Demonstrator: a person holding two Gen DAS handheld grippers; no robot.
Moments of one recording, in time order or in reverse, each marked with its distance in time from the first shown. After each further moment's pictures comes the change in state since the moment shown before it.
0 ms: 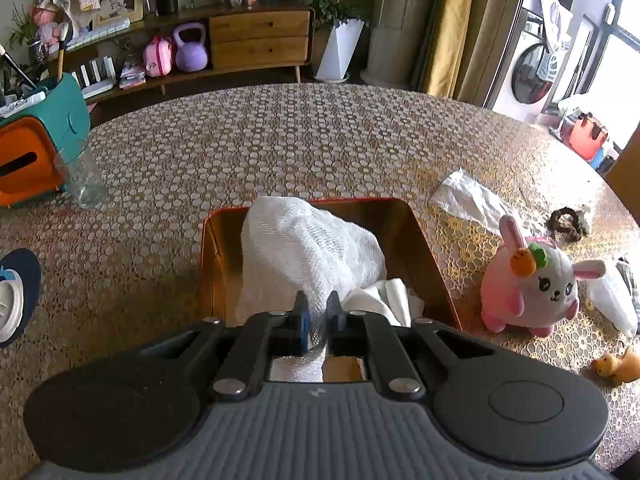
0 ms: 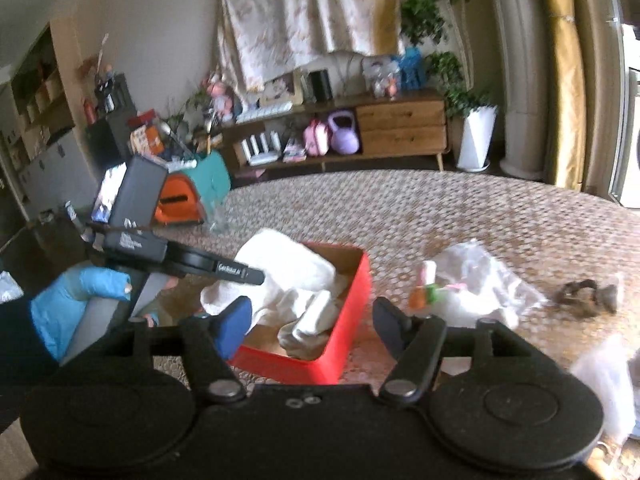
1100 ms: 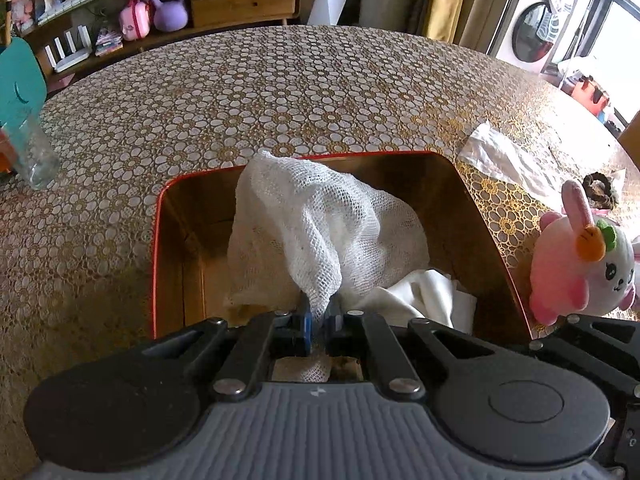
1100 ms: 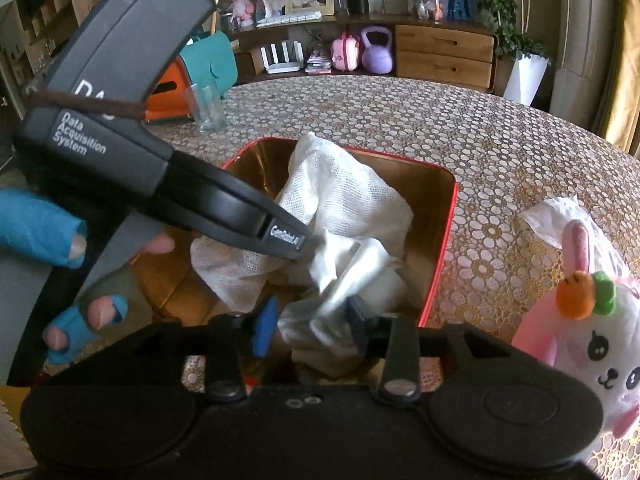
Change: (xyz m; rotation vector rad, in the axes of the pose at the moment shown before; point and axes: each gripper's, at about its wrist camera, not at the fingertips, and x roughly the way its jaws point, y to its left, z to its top) left arm 0.076 0.014 0.015 0.032 0.141 -0.033; right arm 0.175 0.030 -0.025 -0.128 0.264 0.024
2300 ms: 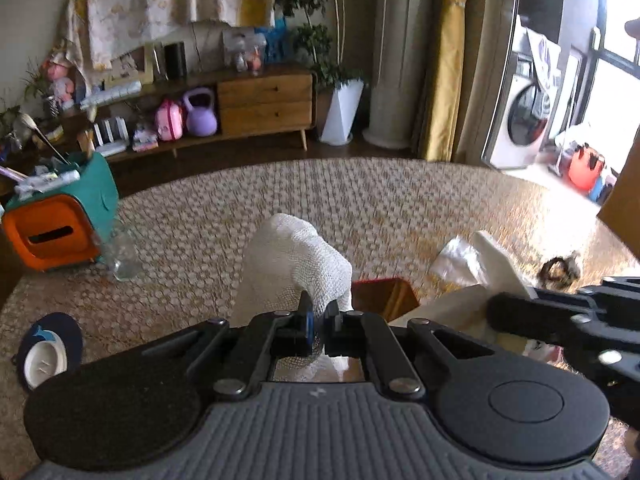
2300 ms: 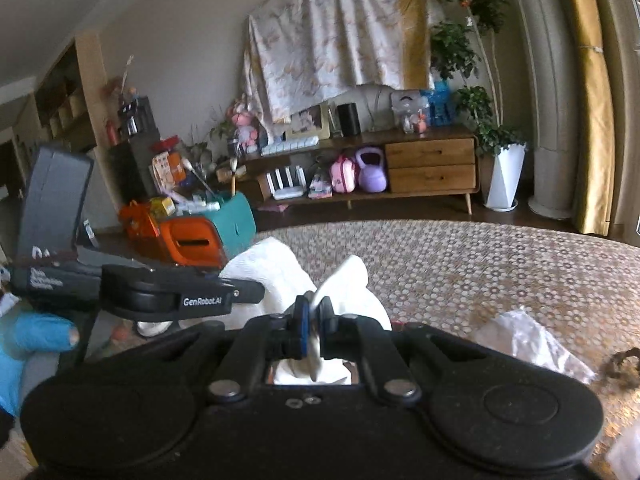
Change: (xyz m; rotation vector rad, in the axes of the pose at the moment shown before) left arm -0.133 -0.012 0.005 0.013 -0.299 0.068; right arm -0.118 -0.018 0.037 0.058 -0.342 0.047
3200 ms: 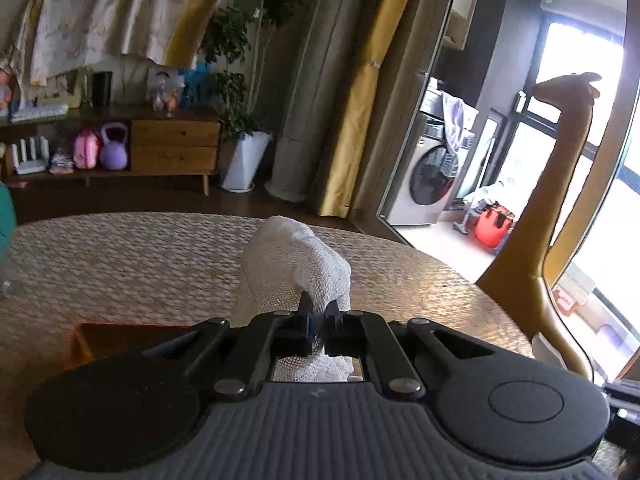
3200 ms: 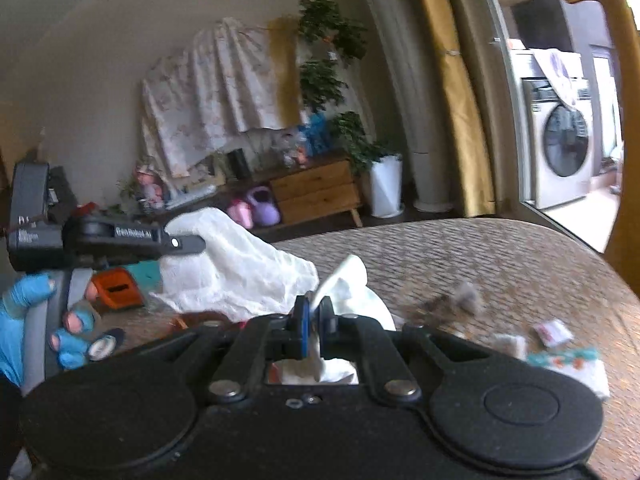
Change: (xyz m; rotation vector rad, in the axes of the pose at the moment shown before) left arm -0.081 -0.126 0.026 -0.083 -0.165 -0.267; right arm -0.213 -0.092 -0.042 0.201 -0.124 -0.246
